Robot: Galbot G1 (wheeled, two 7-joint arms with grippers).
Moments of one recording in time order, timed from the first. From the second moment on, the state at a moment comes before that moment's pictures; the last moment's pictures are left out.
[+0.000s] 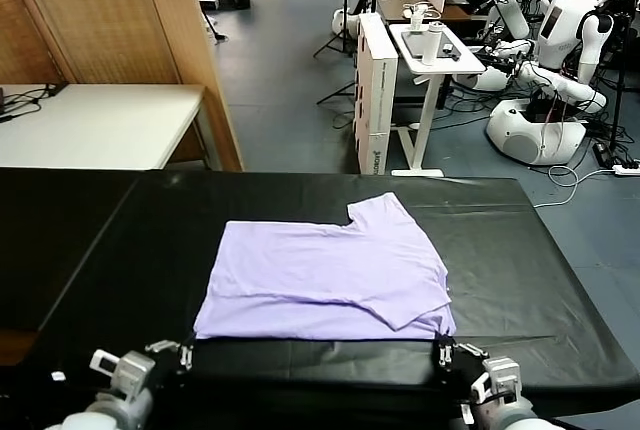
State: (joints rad) left arm 1.80 -1.34 -0.79 -2.42 0.15 0.74 0.33; right arm -1.75 1.11 0.54 2.35 0.40 -0.69 0.19
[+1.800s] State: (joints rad) left arm 1.08 -1.16 -0.45 -1.74 -0.34 0.49 0.00; right arm -1.02 1.02 0.40 1.84 0.61 -0.49 0.11
